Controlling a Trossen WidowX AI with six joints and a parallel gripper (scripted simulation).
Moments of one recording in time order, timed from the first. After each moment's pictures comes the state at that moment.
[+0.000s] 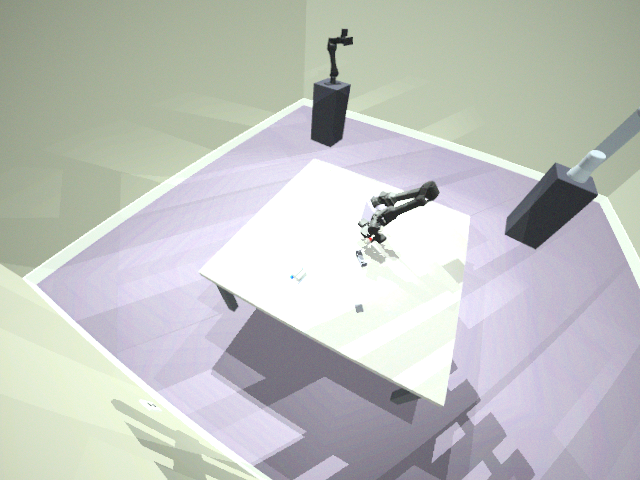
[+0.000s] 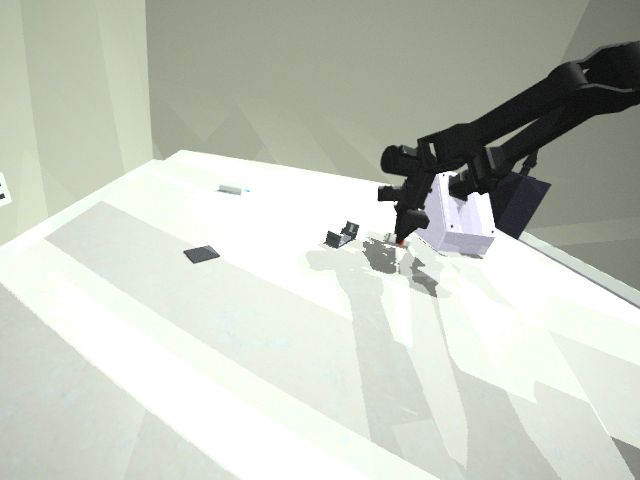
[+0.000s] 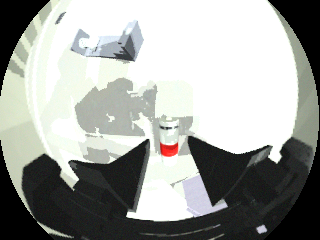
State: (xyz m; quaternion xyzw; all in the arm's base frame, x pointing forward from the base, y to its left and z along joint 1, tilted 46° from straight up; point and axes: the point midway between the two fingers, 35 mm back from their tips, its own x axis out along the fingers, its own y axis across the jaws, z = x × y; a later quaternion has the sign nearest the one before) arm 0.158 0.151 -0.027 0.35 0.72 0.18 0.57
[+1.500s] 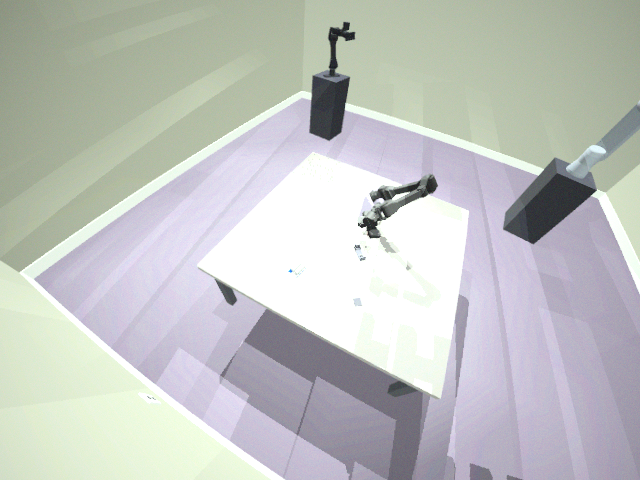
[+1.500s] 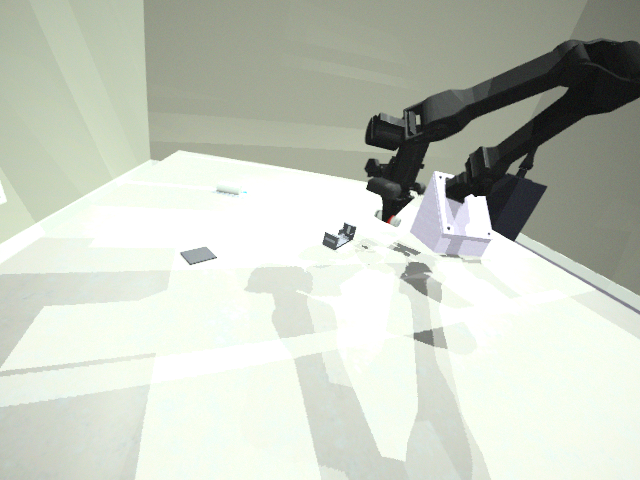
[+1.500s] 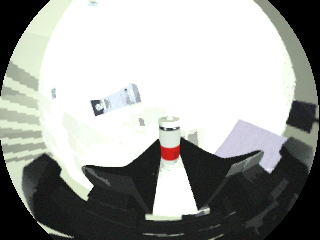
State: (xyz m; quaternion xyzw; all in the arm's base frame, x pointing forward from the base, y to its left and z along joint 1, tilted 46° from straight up) arm 0.208 0.125 0.013 0.49 0.74 -0.02 0.45
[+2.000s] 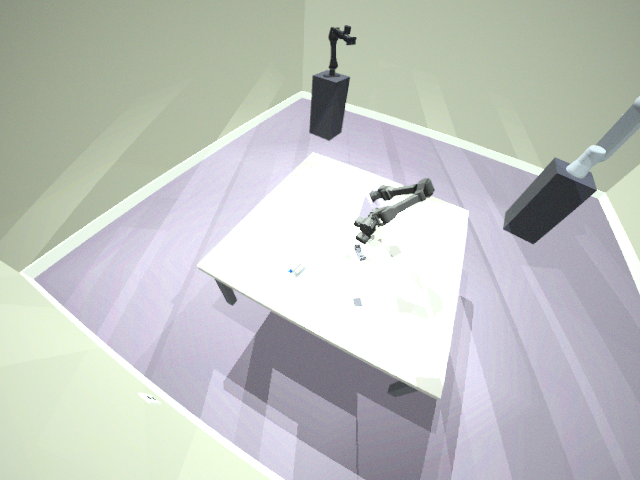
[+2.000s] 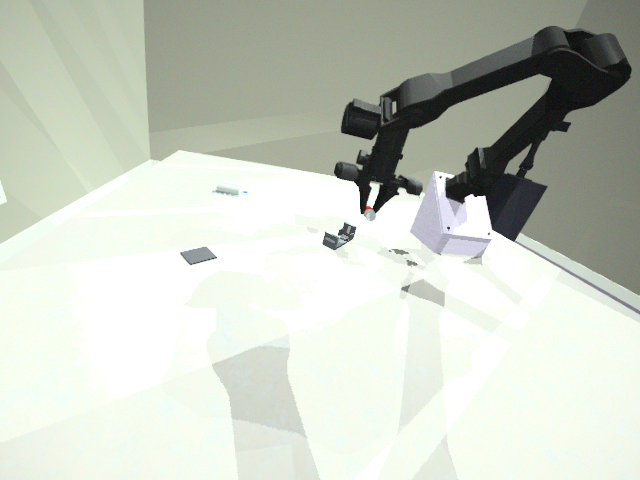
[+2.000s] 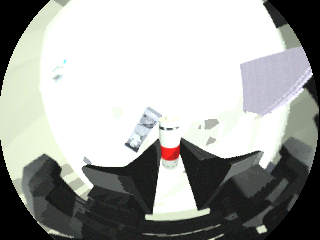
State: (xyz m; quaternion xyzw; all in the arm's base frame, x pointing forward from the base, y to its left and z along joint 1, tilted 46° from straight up) arm 0.266 0.129 0.024 0.62 0.69 -0.29 0.25
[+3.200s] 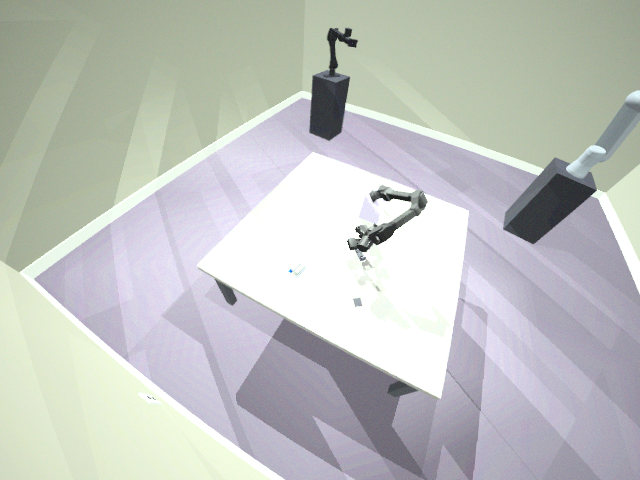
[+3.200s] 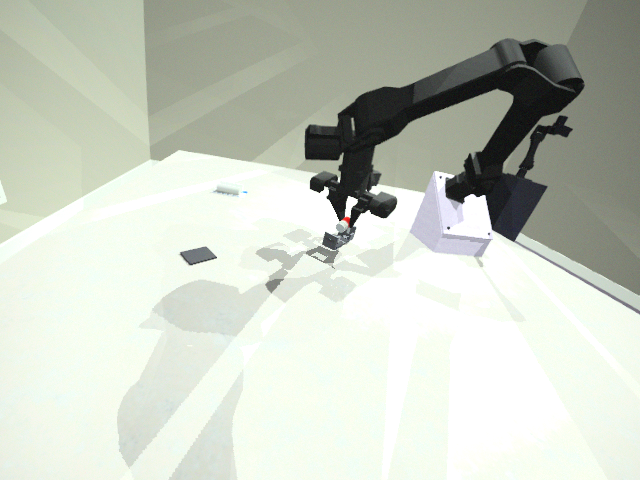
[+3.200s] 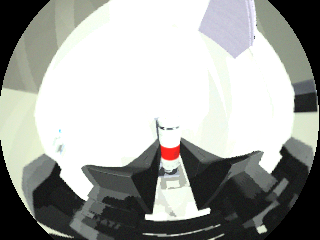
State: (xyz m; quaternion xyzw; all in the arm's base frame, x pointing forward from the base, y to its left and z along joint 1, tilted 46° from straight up) arm 0.306 0.161 -0.001 0.60 0.55 -0.58 0.10
